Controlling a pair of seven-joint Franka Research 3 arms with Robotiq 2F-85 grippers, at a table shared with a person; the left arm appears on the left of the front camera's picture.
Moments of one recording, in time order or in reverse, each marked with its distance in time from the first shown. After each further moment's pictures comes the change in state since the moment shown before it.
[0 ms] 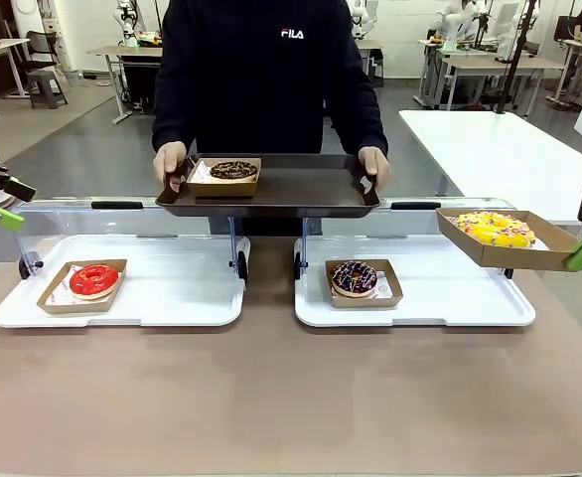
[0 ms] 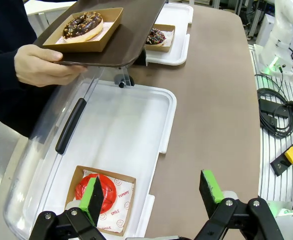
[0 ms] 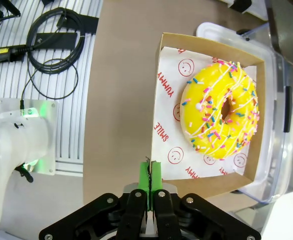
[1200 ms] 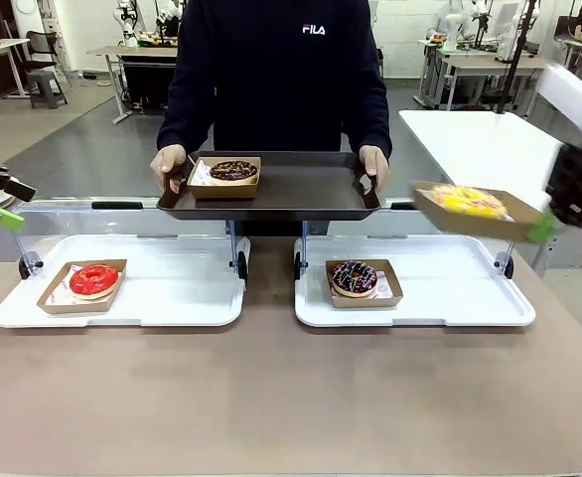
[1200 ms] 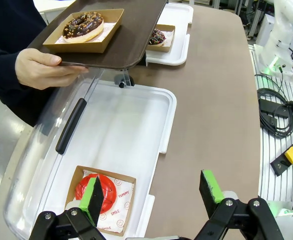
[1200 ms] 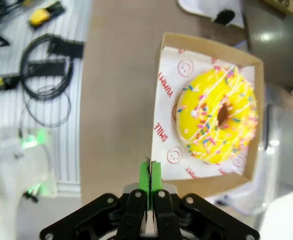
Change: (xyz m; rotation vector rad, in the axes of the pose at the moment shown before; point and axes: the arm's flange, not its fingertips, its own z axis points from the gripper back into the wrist) left arm 0.000 0.000 0.000 0.000 0.000 0.000; right arm 0.074 -0.033 0.012 -0.033 -0.031 -0.076
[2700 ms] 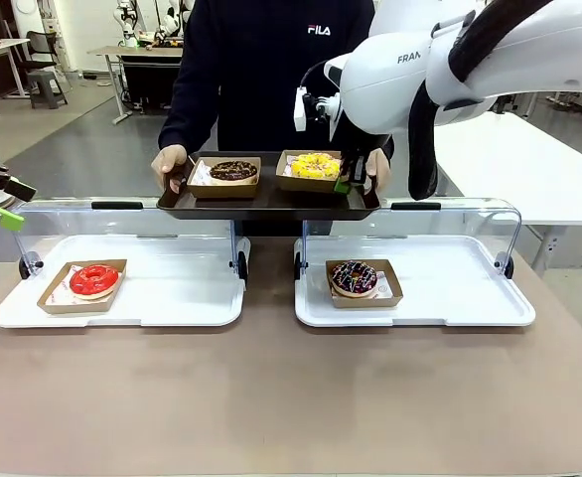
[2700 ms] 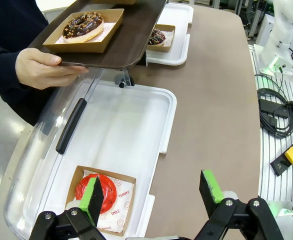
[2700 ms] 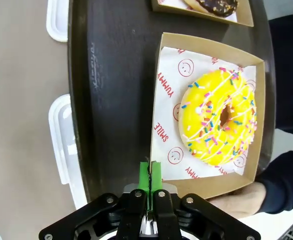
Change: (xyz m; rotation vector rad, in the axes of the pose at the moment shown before) left arm 0.000 0.000 0.000 0.000 0.000 0.000; right arm 0.144 -0.196 -0.182 -0.172 0.153 -0.025
